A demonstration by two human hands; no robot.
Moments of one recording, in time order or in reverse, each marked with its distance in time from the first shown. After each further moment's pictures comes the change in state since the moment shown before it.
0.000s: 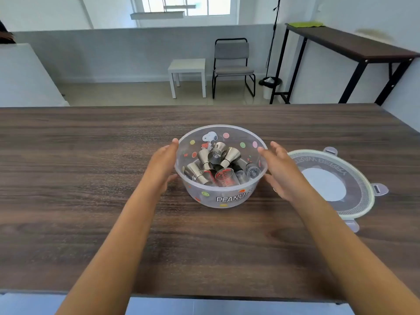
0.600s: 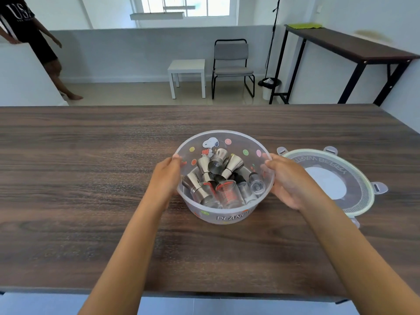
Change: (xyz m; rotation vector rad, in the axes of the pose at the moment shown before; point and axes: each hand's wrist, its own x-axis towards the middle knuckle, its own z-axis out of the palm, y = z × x) left_hand -0.038 -0.009 -0.001 0.033 0.055 0.010; right_hand -0.035 -0.006 0.000 0.092 -0.097 0.079
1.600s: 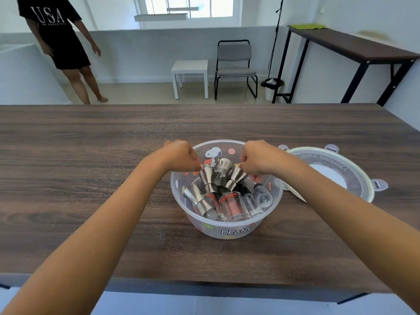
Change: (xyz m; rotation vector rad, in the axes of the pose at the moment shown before) left_hand 0.022 0.044 -0.003 1.162 -0.358 0.307; right_hand 0.014 -0.033 0.041 -1.496 -0.154 -0.188
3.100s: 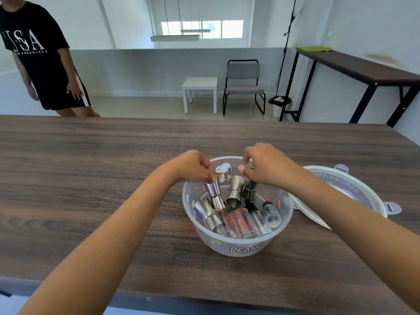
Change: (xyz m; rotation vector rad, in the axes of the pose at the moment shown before) left_hand -0.004 0.000 -0.009 -0.286 0.006 0.014; right_hand 0.002 -0.002 -0.011 -0.096 0.312 -0.216
